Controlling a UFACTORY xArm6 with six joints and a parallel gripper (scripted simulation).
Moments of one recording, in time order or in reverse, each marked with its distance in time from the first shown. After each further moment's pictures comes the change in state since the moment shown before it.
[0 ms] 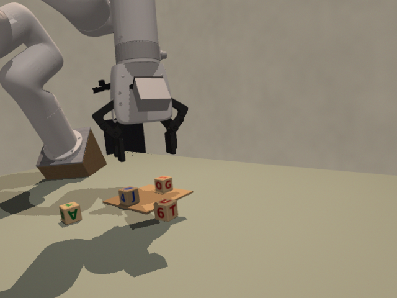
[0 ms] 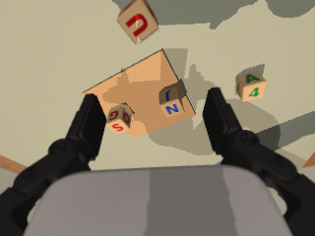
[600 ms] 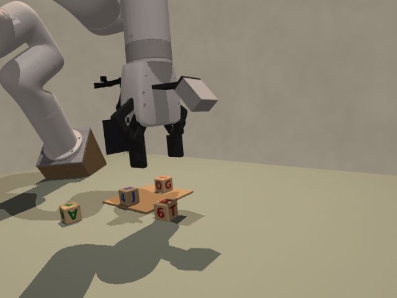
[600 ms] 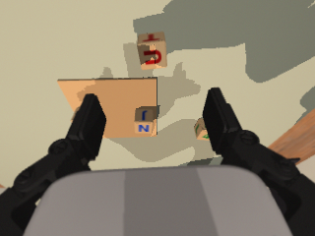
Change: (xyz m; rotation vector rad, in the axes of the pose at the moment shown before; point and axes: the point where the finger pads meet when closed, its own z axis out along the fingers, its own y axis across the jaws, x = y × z) arm 0.031 -0.010 0.006 0.001 -0.001 -0.495
